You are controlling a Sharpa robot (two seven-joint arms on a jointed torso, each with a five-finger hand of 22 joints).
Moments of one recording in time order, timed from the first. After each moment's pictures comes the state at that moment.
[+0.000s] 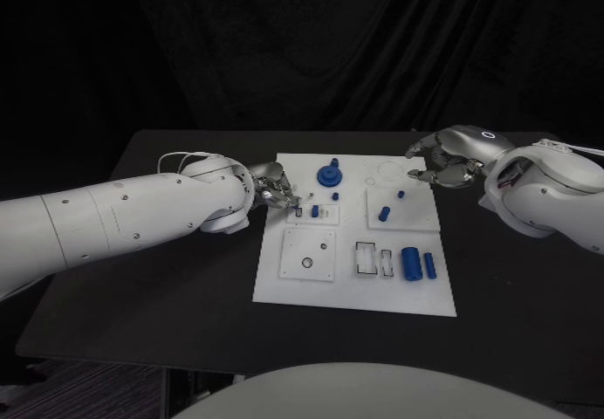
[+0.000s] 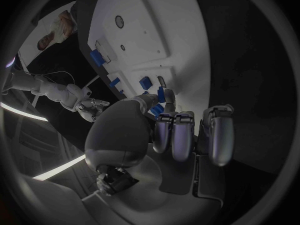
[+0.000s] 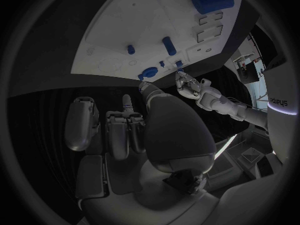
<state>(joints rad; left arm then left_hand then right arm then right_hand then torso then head) 1.32 -0.63 -0.21 1.37 -1.09 -0.10 -0.33 1.19 -0.06 0.43 0.21 0.44 0.95 0.04 0.27 1.31 1.47 -0.04 1.57 1.31 1.47 -0.08 1.57 1.31 0.04 1.47 0.03 1.46 1.31 1.40 -1.01 -0.25 1.56 -1.49 -0.39 -0.12 1.35 -0.05 0.20 0.23 0.29 0.73 0.09 0.09 0.41 1.47 0.00 1.57 1.31 1.47 -0.07 1.57 1.31 0.06 1.44 0.06 1.28 1.31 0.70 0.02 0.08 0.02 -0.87</state>
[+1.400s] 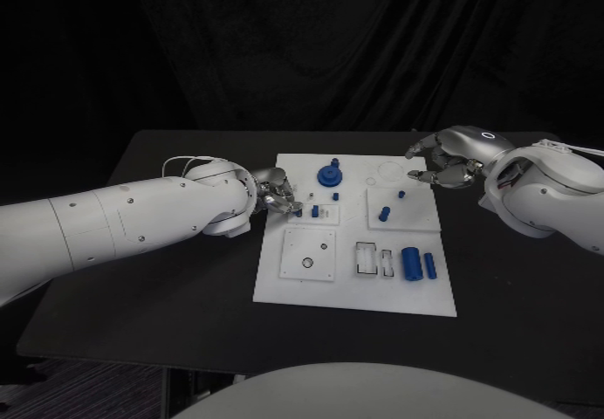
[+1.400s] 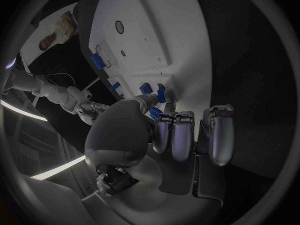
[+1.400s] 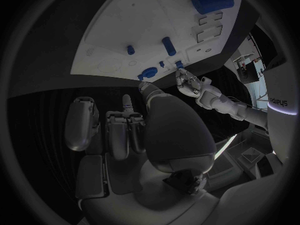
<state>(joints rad) 1.30 -0.62 -0.21 1.35 -1.09 -0.07 -0.32 1.18 -0.06 0.43 0.21 0.45 0.95 0.04 0.27 1.31 1.47 -0.04 1.57 1.31 1.47 -0.08 1.57 1.31 0.04 1.47 0.03 1.45 1.31 1.40 -1.01 -0.25 1.56 -1.49 -0.39 -0.12 1.35 -0.05 0.20 0.23 0.29 0.73 0.09 0.09 0.41 1.47 0.00 1.57 1.31 1.47 -0.07 1.57 1.31 0.06 1.44 0.06 1.28 1.31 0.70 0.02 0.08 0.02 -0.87</state>
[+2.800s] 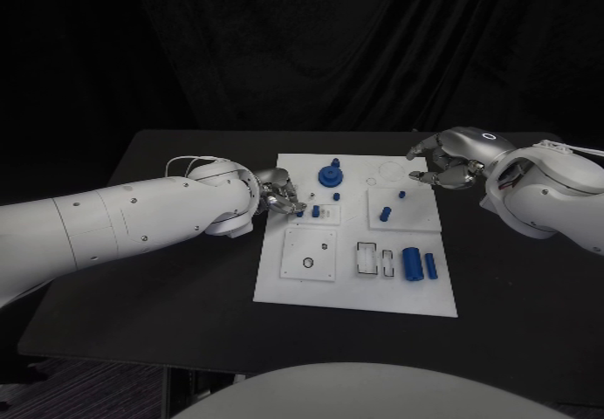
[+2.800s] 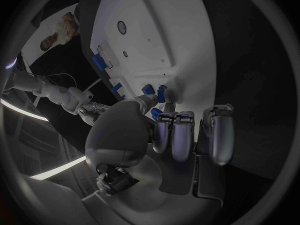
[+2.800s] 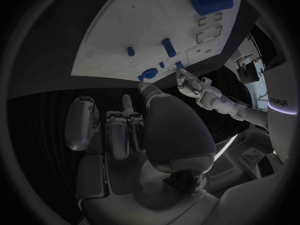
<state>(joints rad) 1.30 -0.61 -0.21 1.35 -1.09 -0.06 -0.31 1.17 -0.05 0.42 0.20 0.38 0.94 0.04 0.27 1.31 1.46 -0.03 1.57 1.31 1.47 -0.08 1.57 1.31 0.04 1.47 0.03 1.44 1.31 1.40 -1.01 -0.25 1.56 -1.49 -0.38 -0.12 1.35 -0.05 0.21 0.22 0.29 0.73 0.09 0.08 0.40 1.47 0.00 1.57 1.31 1.47 -0.07 1.57 1.31 0.06 1.44 0.06 1.27 1.31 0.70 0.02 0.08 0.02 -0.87</state>
